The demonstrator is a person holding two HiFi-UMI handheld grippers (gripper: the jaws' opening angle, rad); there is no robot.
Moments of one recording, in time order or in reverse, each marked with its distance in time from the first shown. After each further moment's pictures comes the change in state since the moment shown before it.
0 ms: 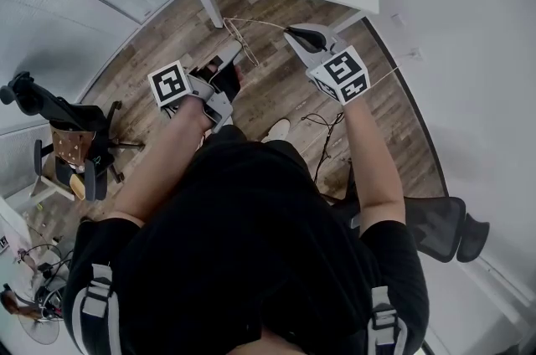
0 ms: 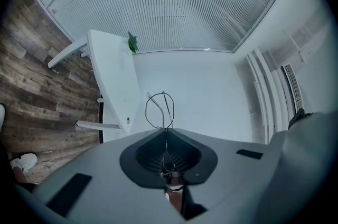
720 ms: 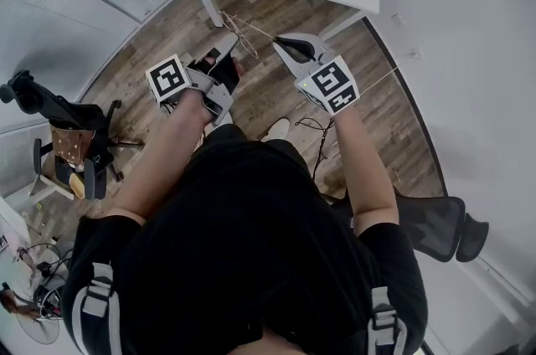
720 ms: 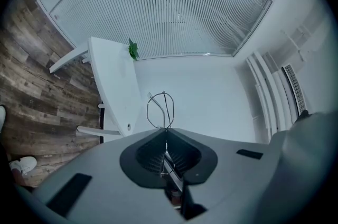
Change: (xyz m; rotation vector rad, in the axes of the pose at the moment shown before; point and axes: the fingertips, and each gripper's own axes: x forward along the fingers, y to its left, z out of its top) left arm -0.001 -0.005 0.009 0.018 -0.063 0.011; right arm 0.000 0.041 0.000 -0.010 0.003 0.017
